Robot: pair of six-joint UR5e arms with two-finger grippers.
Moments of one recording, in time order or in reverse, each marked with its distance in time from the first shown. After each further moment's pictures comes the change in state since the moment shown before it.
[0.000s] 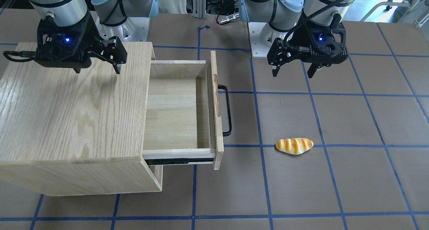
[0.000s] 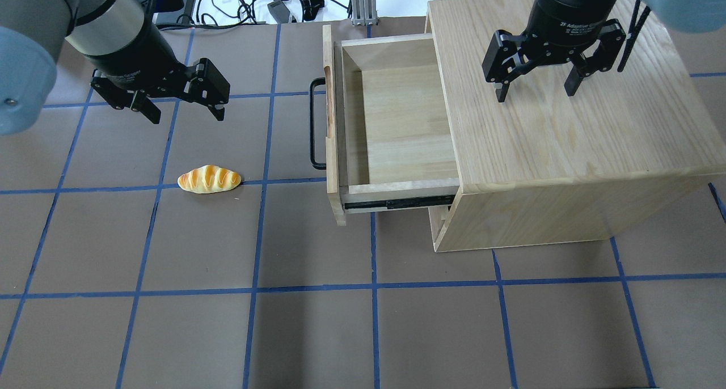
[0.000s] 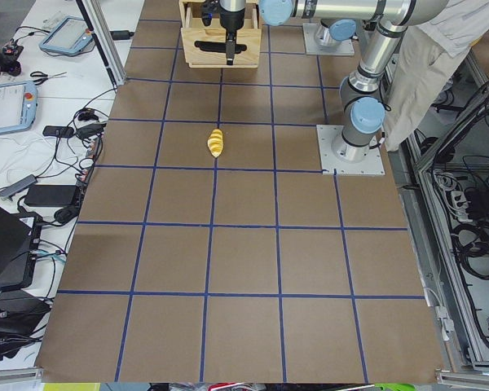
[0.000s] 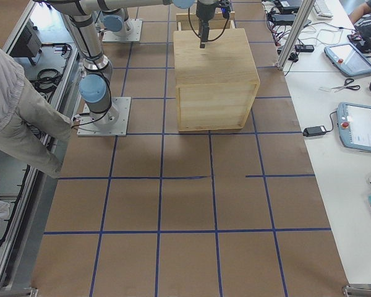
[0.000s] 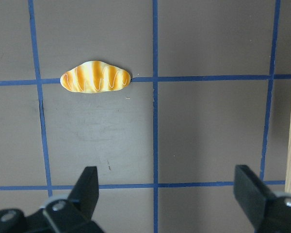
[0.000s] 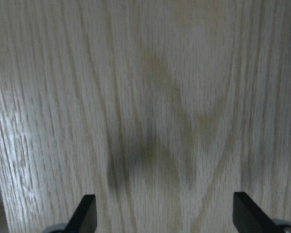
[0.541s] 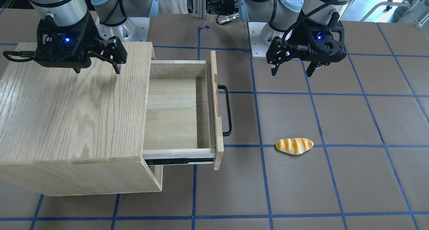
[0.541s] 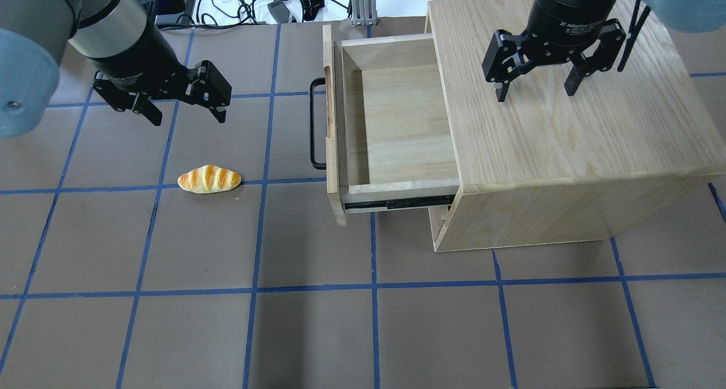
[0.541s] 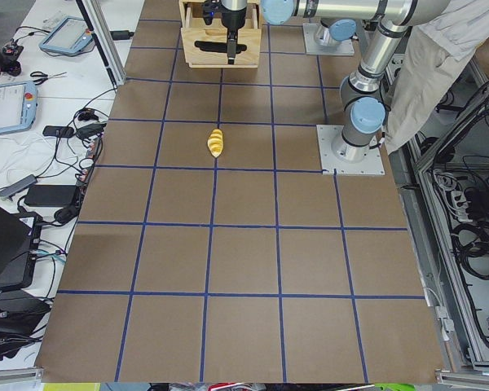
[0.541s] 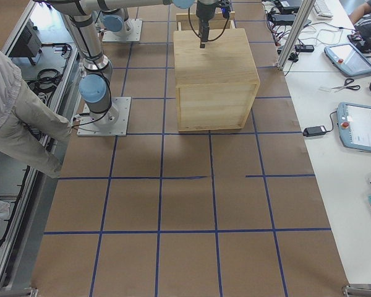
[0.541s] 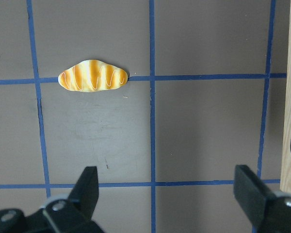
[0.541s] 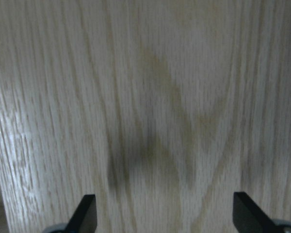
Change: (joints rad) left arm -0.003 0.007 -0.007 0.002 -0.001 -0.005; right arm 0.000 0.000 0.000 0.000 0.000 0.000
